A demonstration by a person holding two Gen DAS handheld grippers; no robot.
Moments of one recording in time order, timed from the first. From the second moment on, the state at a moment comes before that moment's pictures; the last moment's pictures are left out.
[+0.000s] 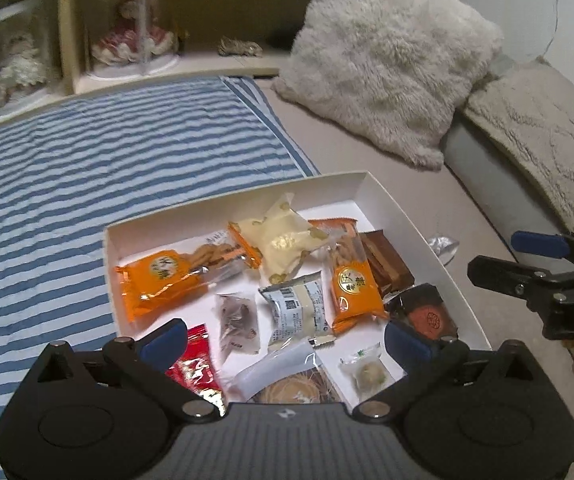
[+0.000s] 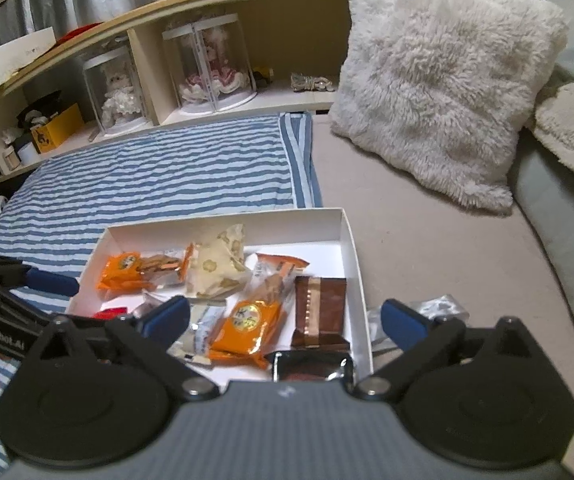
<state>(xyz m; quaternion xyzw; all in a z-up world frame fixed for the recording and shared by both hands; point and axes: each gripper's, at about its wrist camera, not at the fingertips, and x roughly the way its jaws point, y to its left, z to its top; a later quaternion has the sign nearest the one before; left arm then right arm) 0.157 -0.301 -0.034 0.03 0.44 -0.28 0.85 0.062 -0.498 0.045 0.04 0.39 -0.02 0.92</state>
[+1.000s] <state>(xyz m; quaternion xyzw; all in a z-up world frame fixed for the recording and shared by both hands) 0.030 -0.182 0.027 0.02 0.31 -0.22 0.92 -0.050 -0.392 0.117 0.01 0.32 -0.02 0.95</state>
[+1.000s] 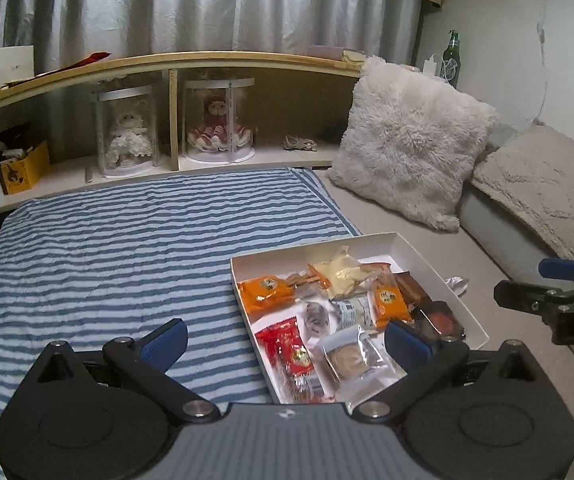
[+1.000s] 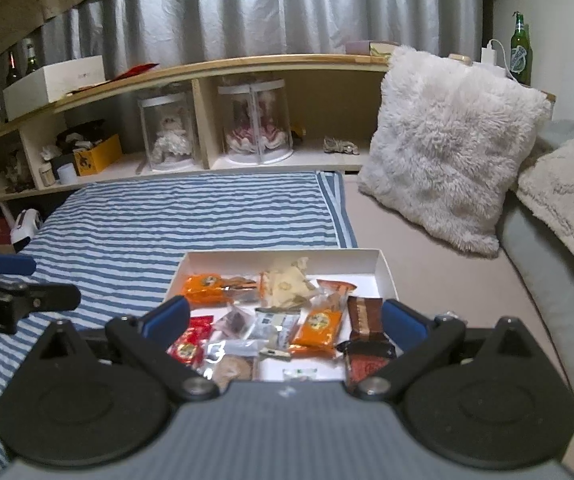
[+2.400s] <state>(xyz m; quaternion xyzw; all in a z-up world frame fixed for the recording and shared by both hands) -0.030 -0.156 -0.011 0.02 0.25 -0.17 0.95 -0.119 -0.371 0.076 0.00 0.27 -0.06 0.96</state>
